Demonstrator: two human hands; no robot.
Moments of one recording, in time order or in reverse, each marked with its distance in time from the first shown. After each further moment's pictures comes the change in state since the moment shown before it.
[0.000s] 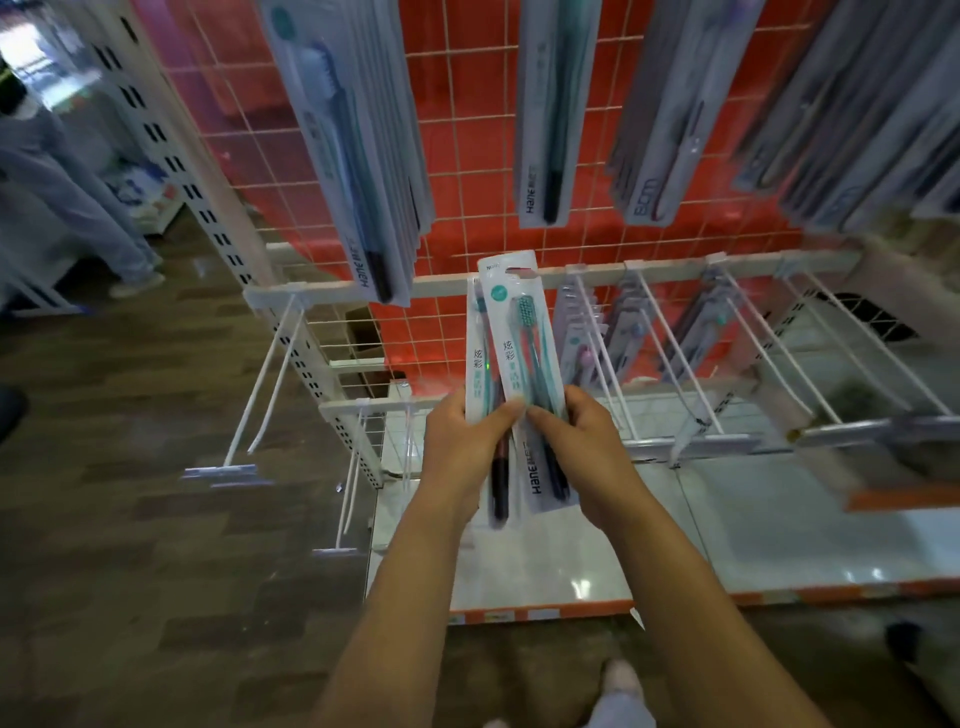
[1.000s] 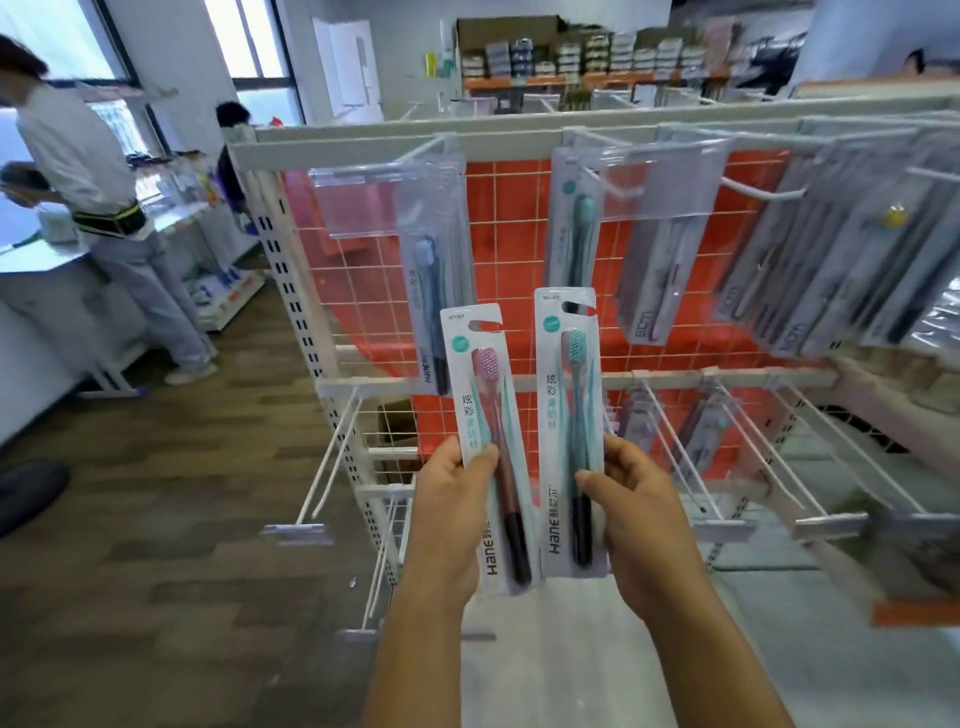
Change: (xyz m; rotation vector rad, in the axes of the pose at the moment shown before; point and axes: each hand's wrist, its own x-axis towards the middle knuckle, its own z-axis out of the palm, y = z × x) left_hand -0.078 0.080 -0.035 -0.189 -0.011 0.119; right_hand -0.085 -0.074 0.001 0.221 0.012 -0.179
